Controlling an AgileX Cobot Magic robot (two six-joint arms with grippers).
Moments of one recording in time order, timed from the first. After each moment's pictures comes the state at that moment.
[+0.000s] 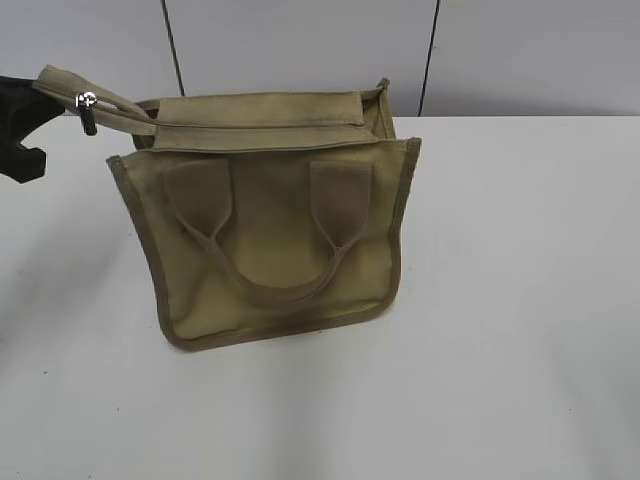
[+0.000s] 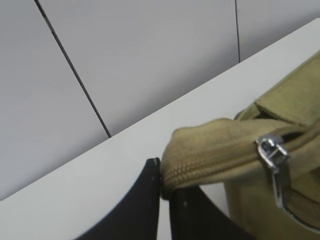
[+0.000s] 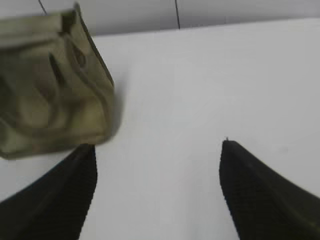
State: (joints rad) left arm -0.03 1.36 -0.60 0.87 -0.55 -0.37; right arm -0.04 0.00 -0.49 0.28 0.98 -0.10
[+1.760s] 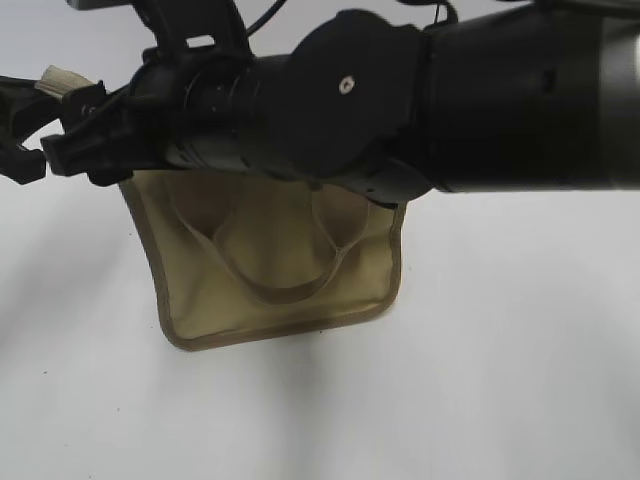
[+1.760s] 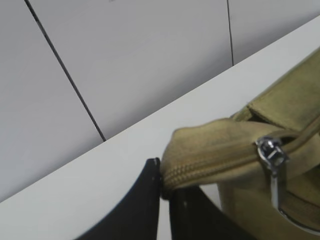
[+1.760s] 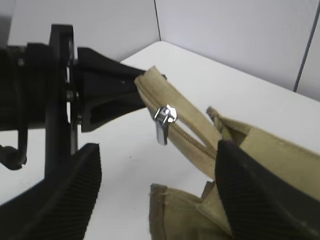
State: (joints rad) left arm -0.03 1.36 -0.60 0.90 -0.58 -0.39; right arm 0.93 1.79 -1.23 0.85 -0.19 -0.68
